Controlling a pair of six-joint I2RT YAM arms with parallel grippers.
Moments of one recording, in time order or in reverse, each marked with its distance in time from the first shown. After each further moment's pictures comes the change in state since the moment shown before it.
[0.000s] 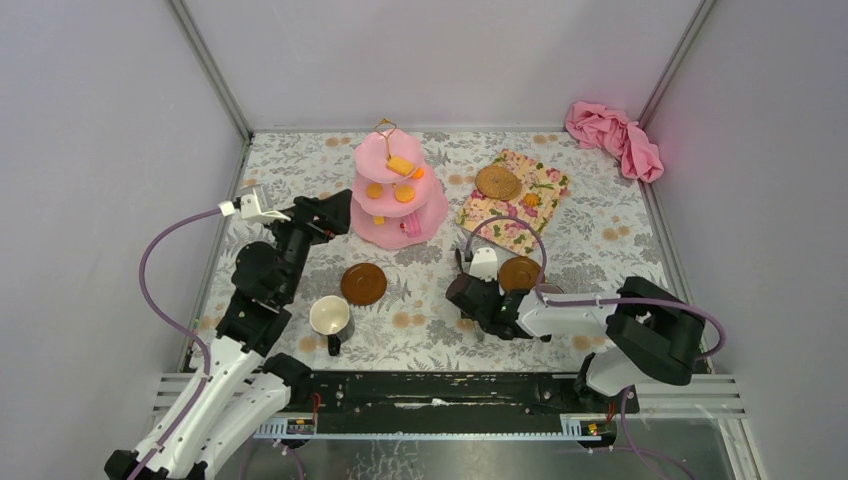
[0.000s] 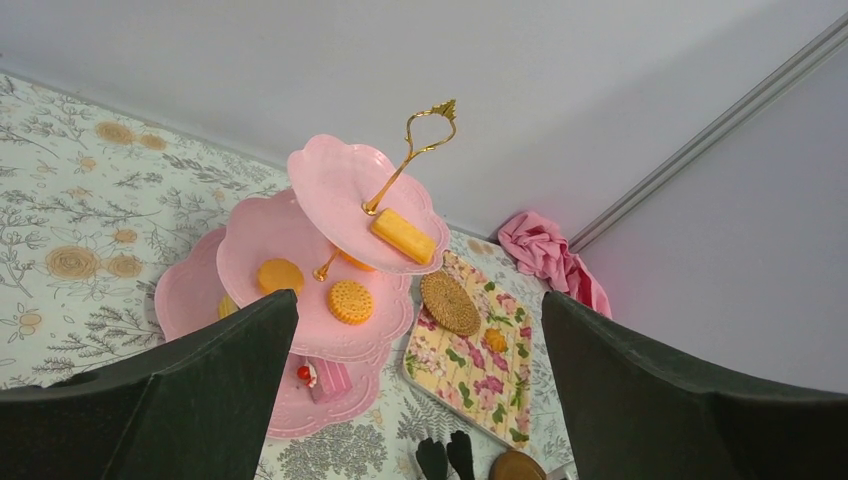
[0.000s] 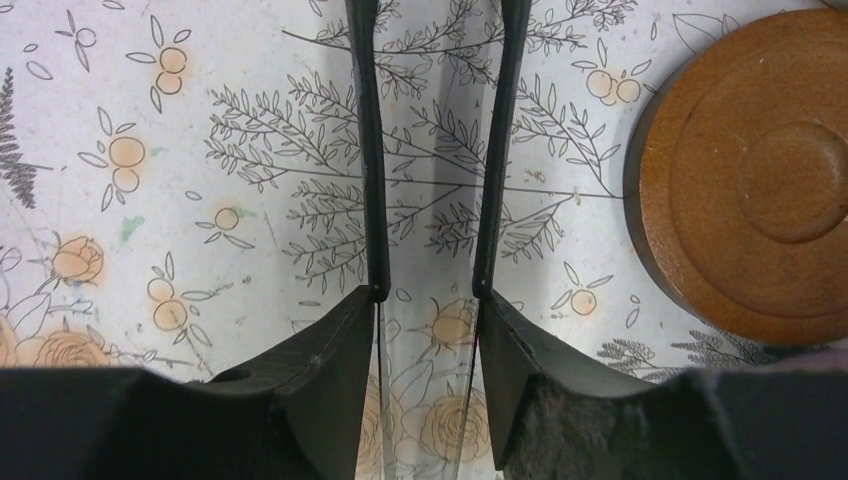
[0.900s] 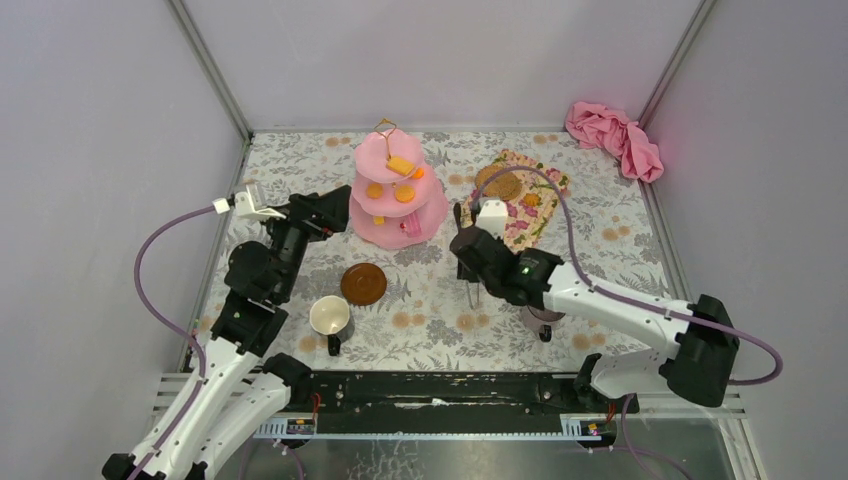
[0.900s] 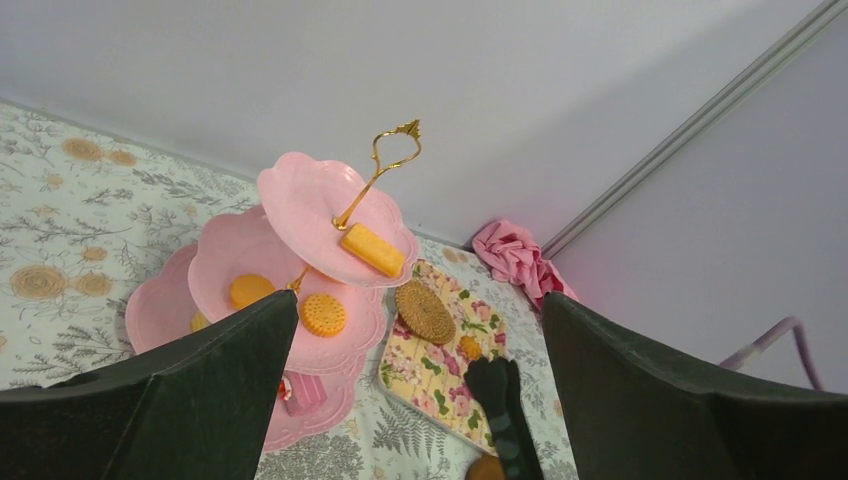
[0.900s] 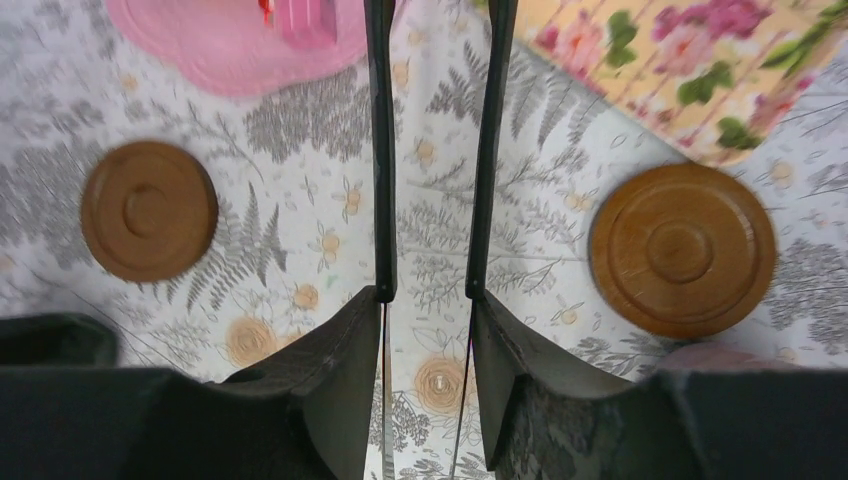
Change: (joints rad) left arm 0.000 -0.001 0.037 -0.008 0.024 -0.015; right arm -0.034 -0.183 0.363 -0.425 -0.042 -0.001
